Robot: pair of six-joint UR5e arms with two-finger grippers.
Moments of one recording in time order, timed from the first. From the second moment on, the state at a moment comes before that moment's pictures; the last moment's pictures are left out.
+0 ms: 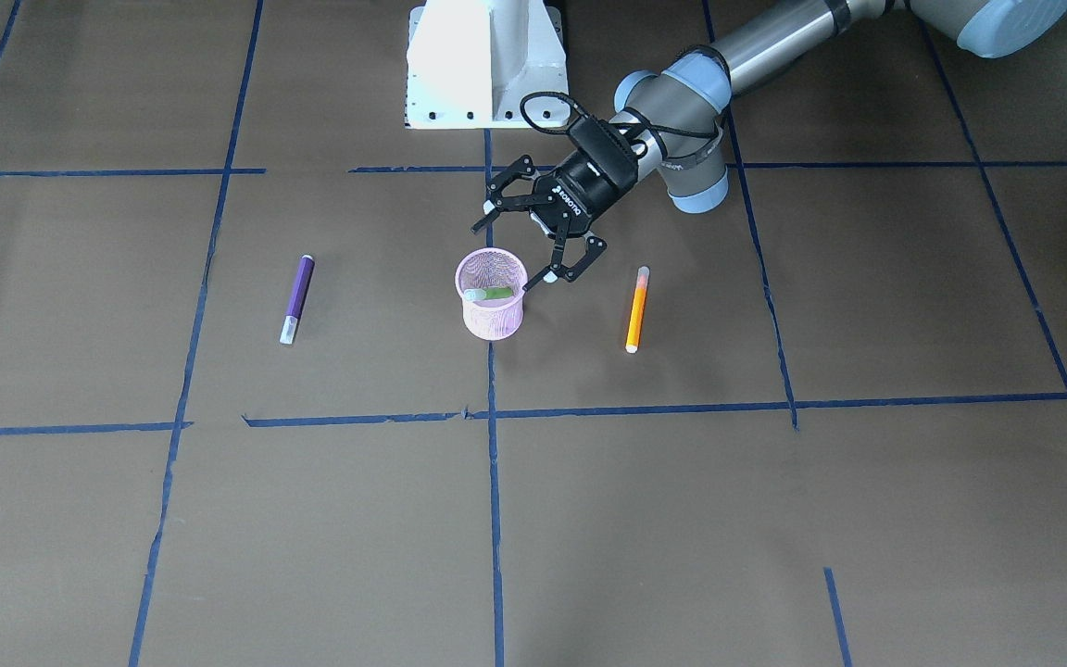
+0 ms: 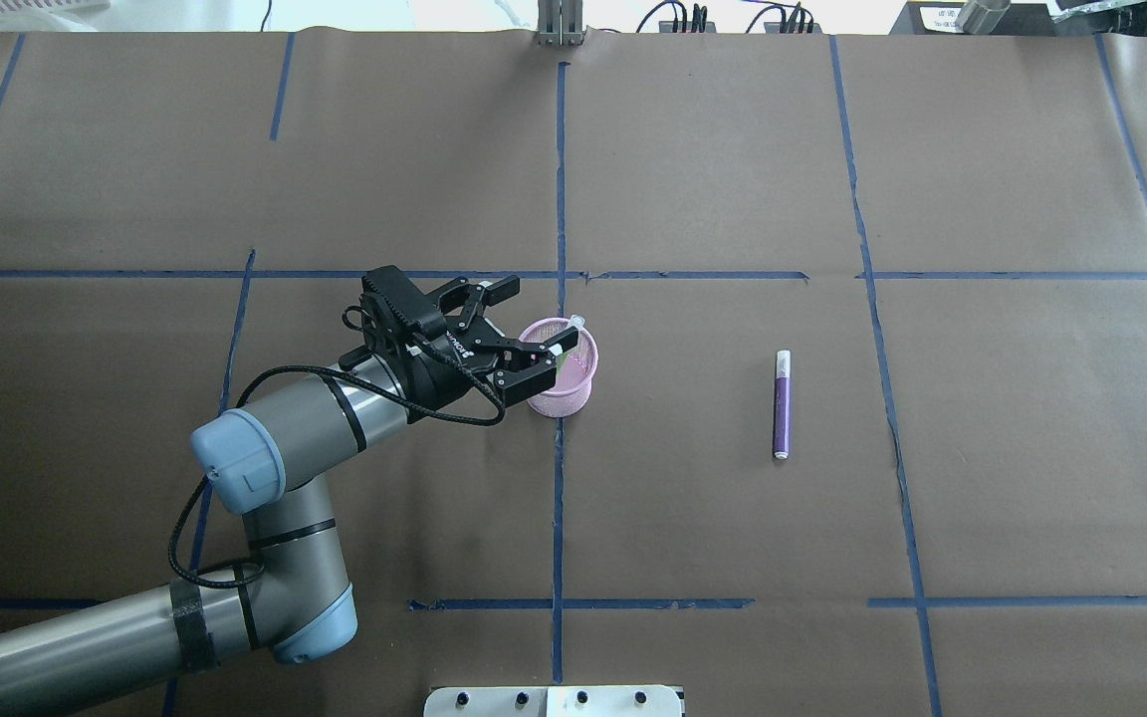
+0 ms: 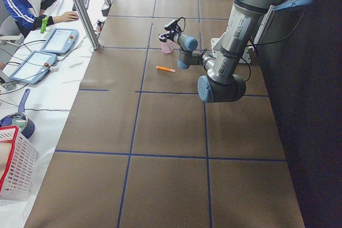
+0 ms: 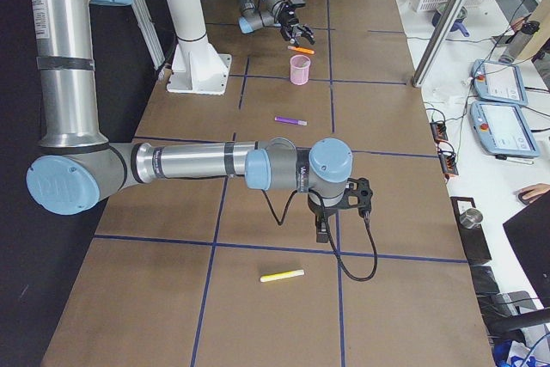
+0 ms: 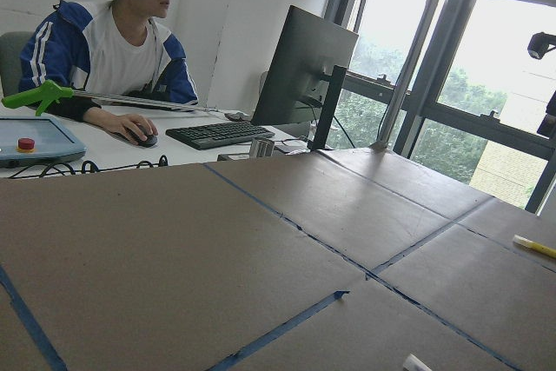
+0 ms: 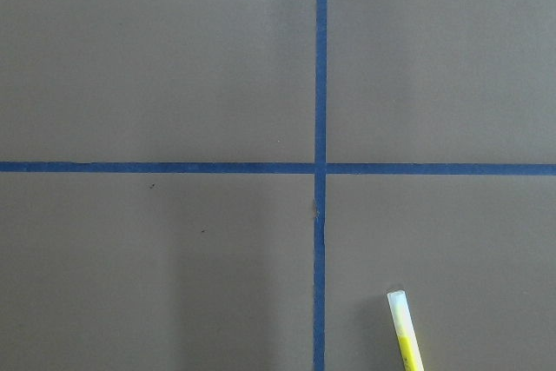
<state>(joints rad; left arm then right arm) -0.39 -2.13 -1.41 -3.12 -1.31 -0.64 1.60 -1.55 1.66 -1.62 2.40 0.02</state>
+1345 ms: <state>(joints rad) -0.98 -1.98 -1.73 -2.50 -2.19 -0.86 1.55 -1.57 1.28 -1.20 2.38 -0.14</state>
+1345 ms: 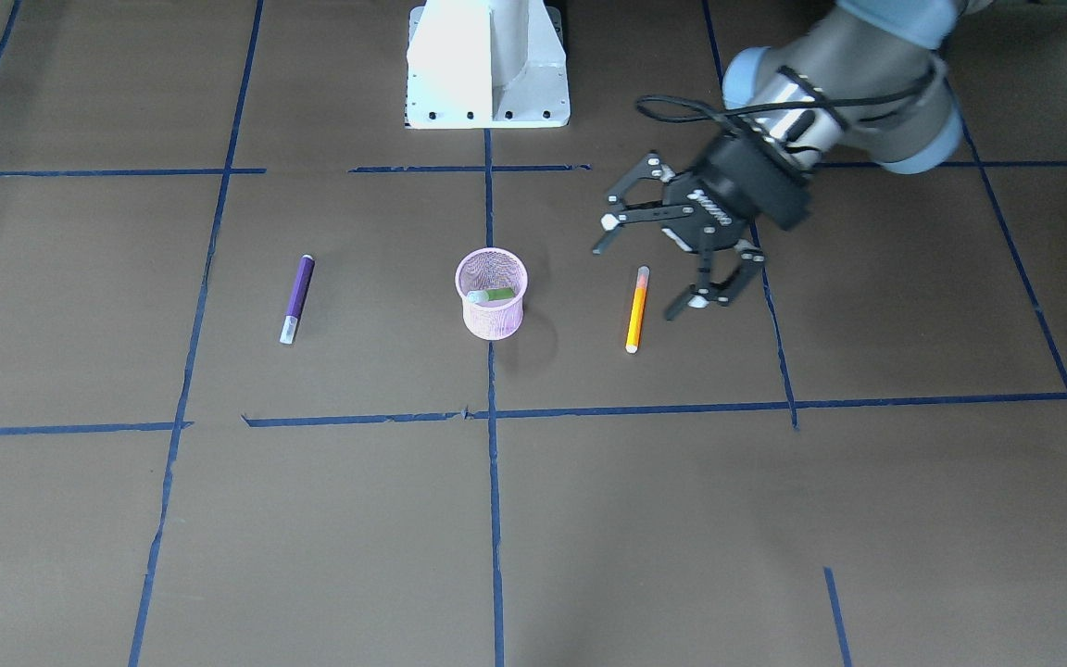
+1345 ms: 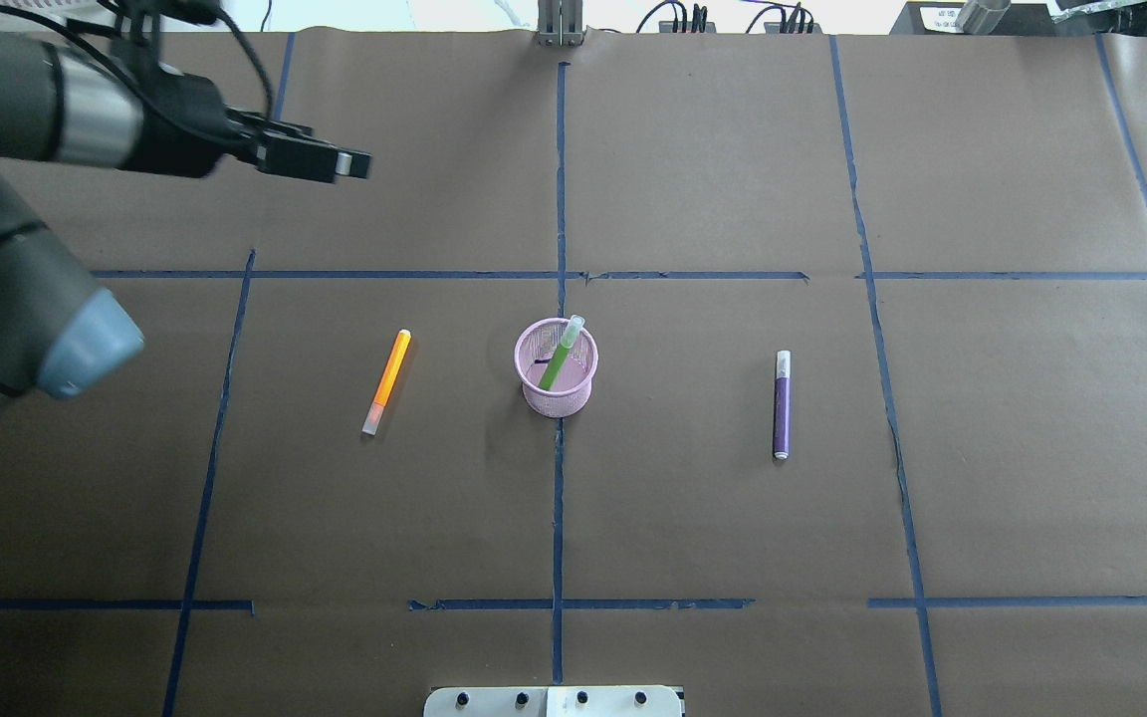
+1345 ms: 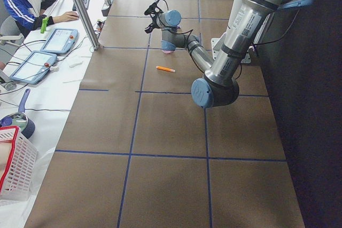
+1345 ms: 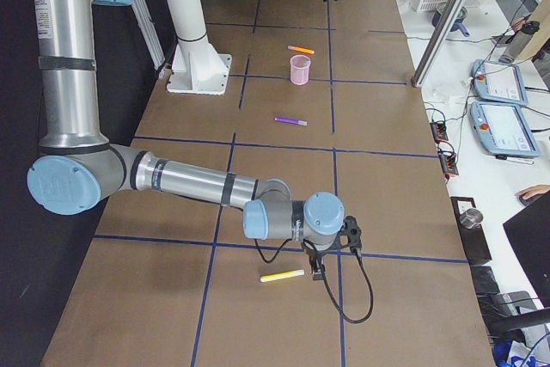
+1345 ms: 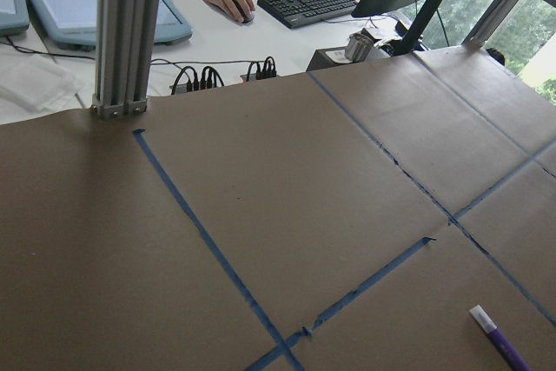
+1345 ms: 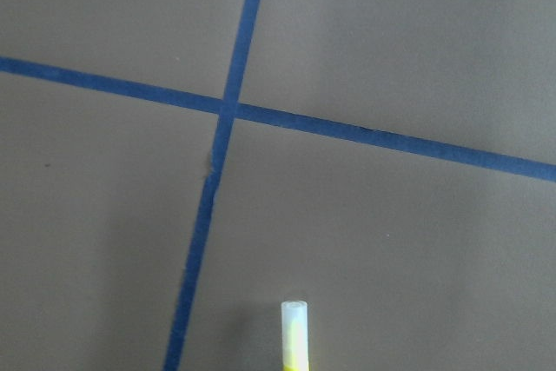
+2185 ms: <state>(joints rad) -1.09 -1.95 -1.73 -2.48 -2.34 -0.85 1.40 -1.61 1.15 -0.90 2.34 -0.07</state>
